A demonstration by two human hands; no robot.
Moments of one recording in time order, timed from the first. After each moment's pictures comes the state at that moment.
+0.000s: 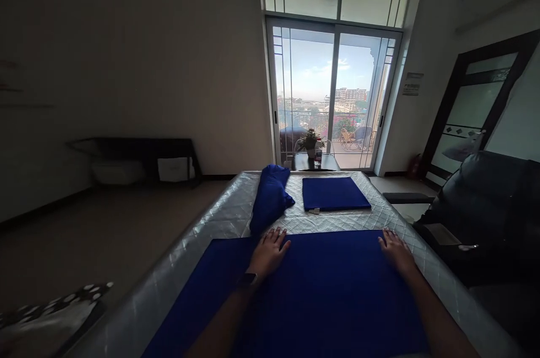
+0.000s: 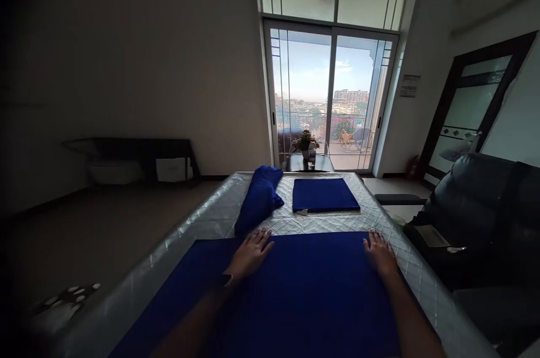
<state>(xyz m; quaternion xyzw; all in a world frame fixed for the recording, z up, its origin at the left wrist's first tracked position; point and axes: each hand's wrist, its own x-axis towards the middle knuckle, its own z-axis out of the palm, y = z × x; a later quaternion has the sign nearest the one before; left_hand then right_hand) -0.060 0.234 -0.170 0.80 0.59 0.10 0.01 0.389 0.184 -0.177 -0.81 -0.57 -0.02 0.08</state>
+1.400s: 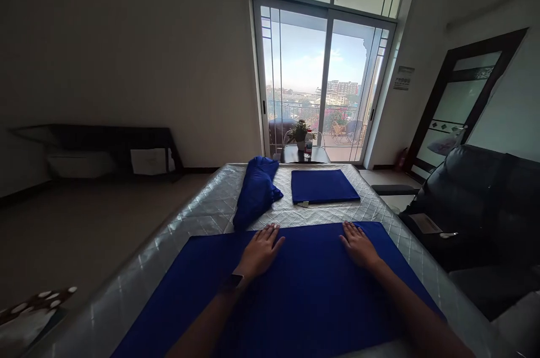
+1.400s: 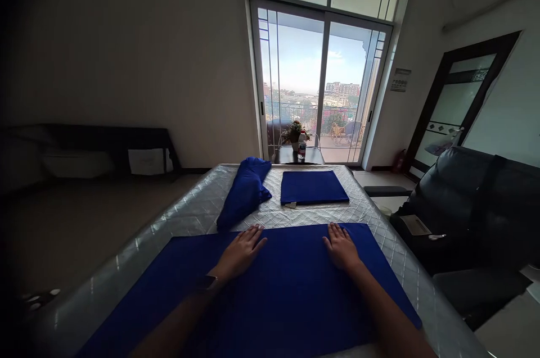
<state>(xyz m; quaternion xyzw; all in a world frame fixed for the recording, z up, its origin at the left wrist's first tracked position) -0.039 0.225 -0.171 0.83 0.54 0.12 0.01 0.308 0.180 -0.155 -0.69 -0.72 0.07 0.06</state>
